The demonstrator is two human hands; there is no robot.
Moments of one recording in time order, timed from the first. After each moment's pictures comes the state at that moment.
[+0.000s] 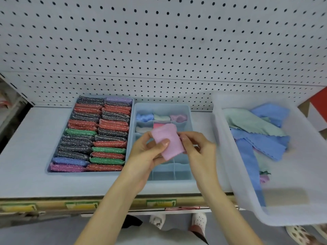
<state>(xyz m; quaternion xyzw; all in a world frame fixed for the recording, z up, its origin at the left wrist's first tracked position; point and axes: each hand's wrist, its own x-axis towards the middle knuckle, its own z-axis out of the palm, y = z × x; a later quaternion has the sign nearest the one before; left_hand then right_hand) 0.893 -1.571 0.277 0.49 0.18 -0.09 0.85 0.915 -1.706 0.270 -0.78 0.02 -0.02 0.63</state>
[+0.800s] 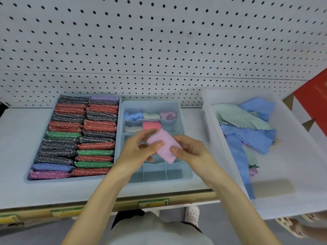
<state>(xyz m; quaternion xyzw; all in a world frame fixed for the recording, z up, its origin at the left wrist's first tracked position) 0.918 -1.563 0.254 0.70 0.10 -0.10 0.70 0.927 -1.740 0.266 -0.71 -0.07 0.21 0.67</state>
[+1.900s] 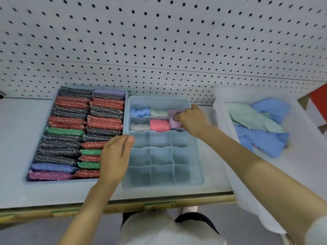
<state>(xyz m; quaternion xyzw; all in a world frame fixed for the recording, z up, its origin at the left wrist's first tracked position) 0.922 -1.499 0.174 0.91 0.08 0.09 0.40 1.079 -1.720 0.193 -0.93 -0.32 0.06 -0.17</state>
